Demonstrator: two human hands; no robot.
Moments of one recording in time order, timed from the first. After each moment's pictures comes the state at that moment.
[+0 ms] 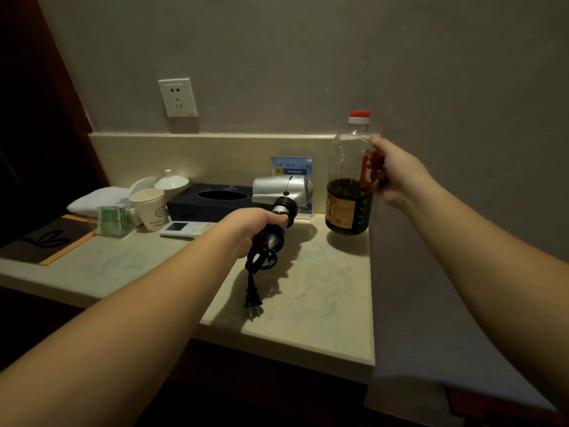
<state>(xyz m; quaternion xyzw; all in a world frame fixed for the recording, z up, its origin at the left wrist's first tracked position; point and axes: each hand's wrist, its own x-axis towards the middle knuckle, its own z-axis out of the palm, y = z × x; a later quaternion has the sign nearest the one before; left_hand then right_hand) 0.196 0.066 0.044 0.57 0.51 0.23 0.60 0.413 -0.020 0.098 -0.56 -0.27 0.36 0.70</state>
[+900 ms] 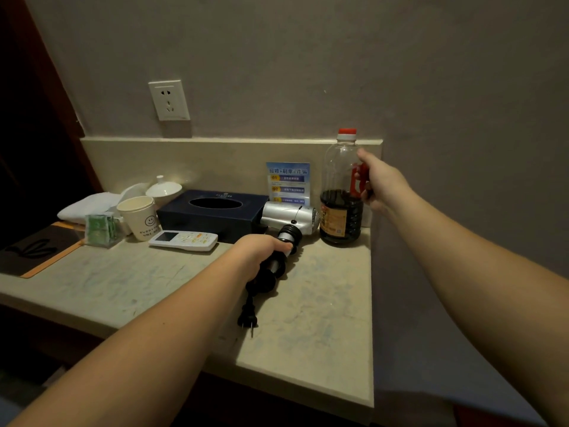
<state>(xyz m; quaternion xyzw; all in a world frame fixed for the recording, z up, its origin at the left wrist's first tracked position) 0.229 0.082 0.018 0.54 0.59 0.17 0.57 0.445 0.042 0.073 -0.58 -0.25 0.38 0.67</state>
